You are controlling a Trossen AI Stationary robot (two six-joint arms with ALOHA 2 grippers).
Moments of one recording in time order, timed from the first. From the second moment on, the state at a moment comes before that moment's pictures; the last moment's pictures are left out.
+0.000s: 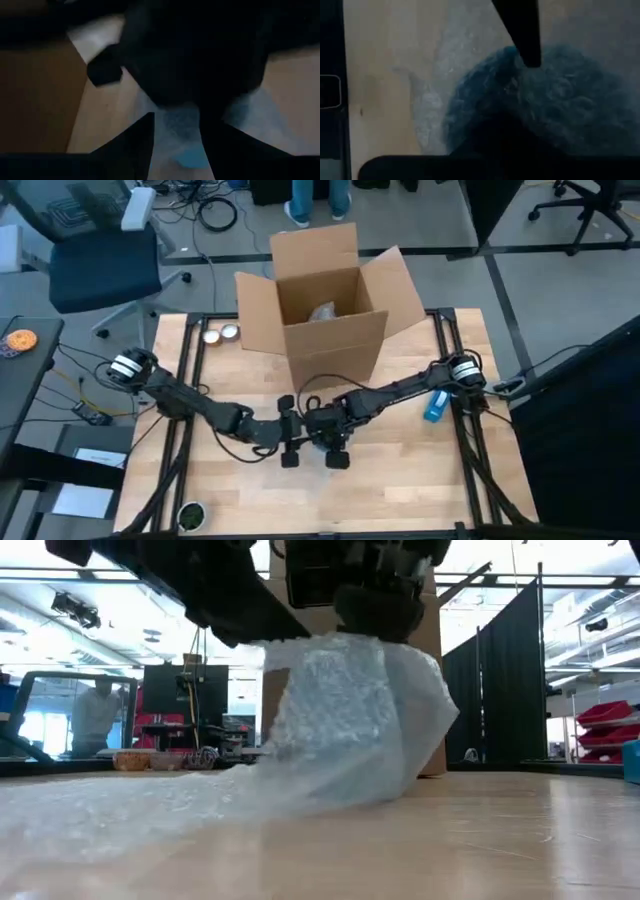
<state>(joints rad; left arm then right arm) -0.39 1.57 0.81 0.20 -0.47 -0.16 0.23 2.01 1.60 -0.75 -0.16 0.26</state>
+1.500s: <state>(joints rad) -0.41 1.69 0.81 0.40 -0.36 -0.14 0.32 2.00 1.62 -0.81 0.09 0.32</state>
